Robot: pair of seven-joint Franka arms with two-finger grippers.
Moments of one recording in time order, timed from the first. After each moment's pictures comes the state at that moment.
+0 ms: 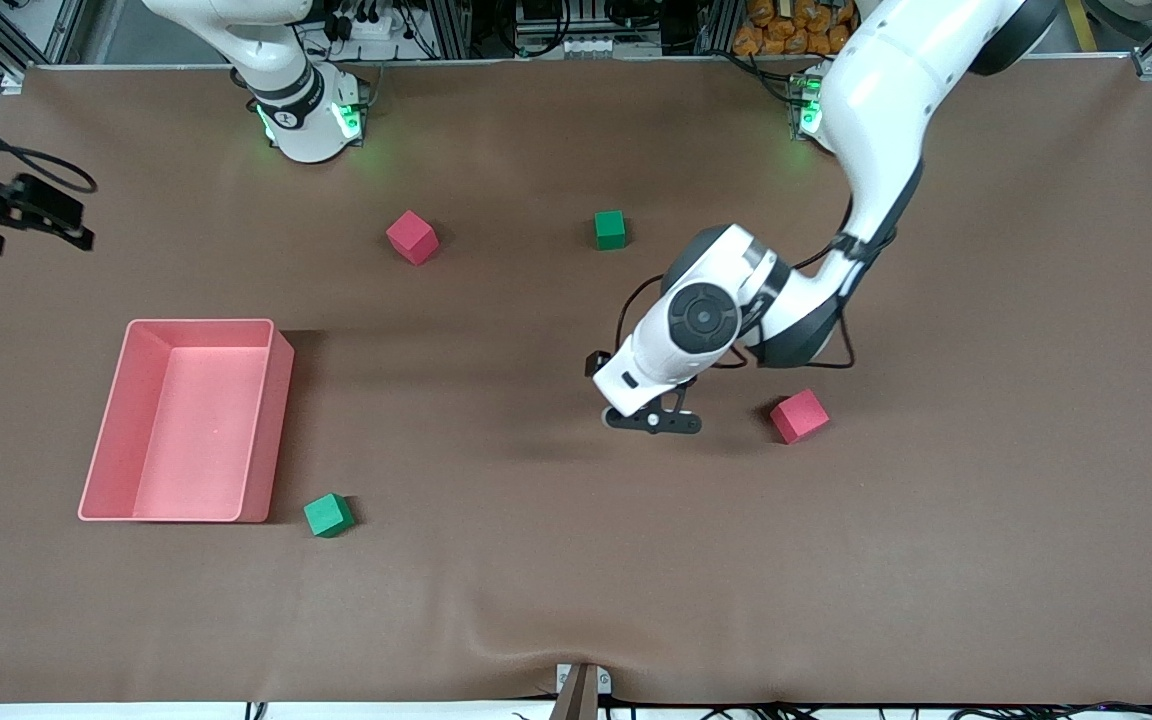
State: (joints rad) left arm -0.36 0.76 -0.37 -1.41 0.06 2.11 -0.58; right arm -0.05 -0.07 -0.02 -1.60 0.01 1.47 -0.08
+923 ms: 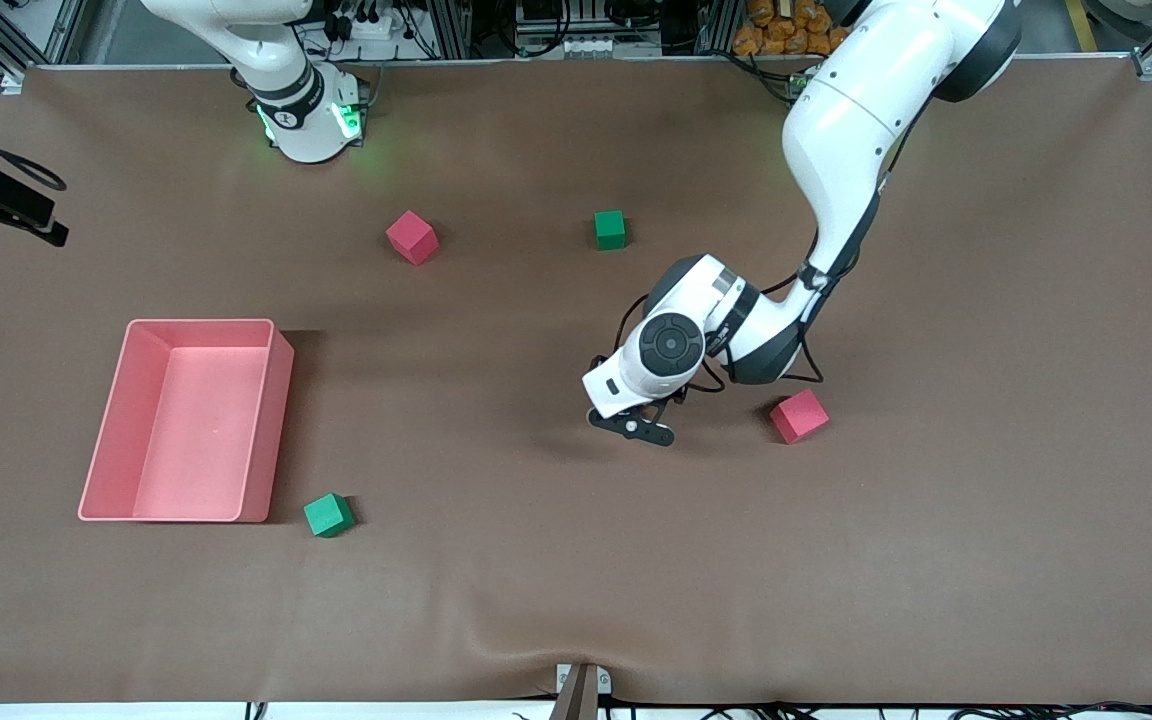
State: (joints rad) left arm -0.44 0.84 -0.27 -1.41 0.07 2.12 -0.38; right arm -0.01 -0.04 -0.06 -1.55 0.03 1.43 0.01
